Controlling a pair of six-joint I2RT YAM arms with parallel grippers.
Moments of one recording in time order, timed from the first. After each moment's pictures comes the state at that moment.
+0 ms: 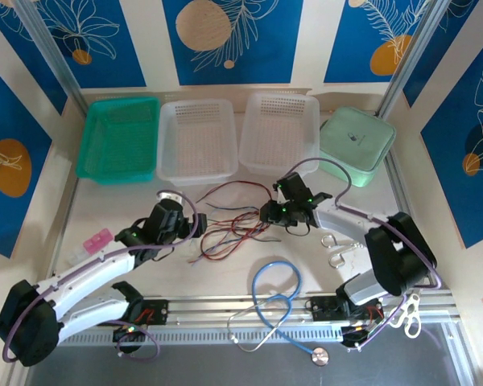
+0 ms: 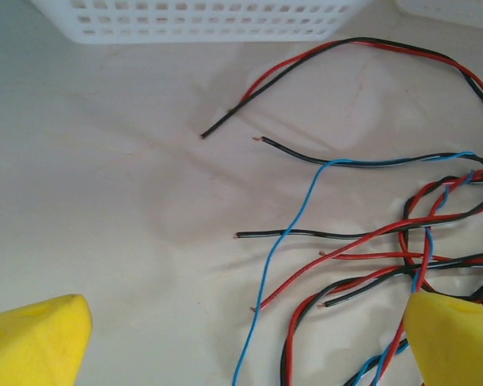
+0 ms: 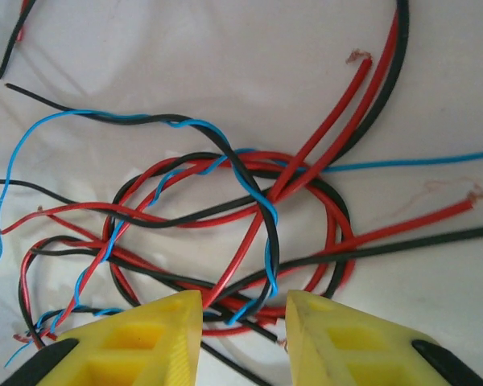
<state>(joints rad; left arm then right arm) -0.67 0.99 0.52 -0.31 -0.19 -0.55 0.54 1.50 0.78 -0.31 -0.27 0.64</state>
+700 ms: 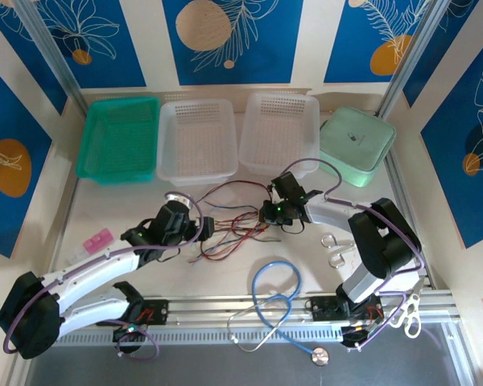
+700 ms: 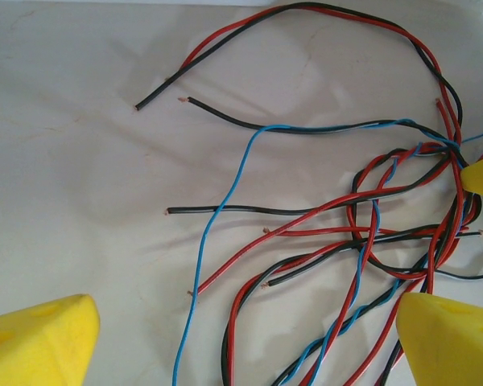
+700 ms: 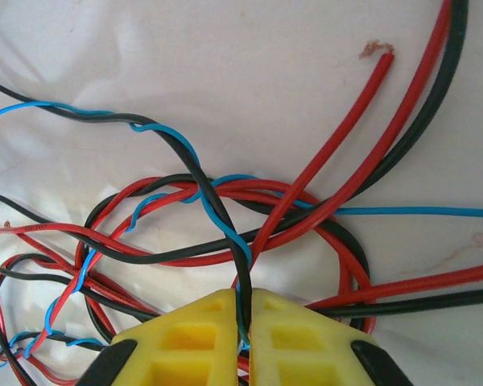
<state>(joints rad) -0.72 1.03 0.52 -0.27 -0.13 -0.59 0.54 1.61 0.80 -0.26 -0.30 0.62</state>
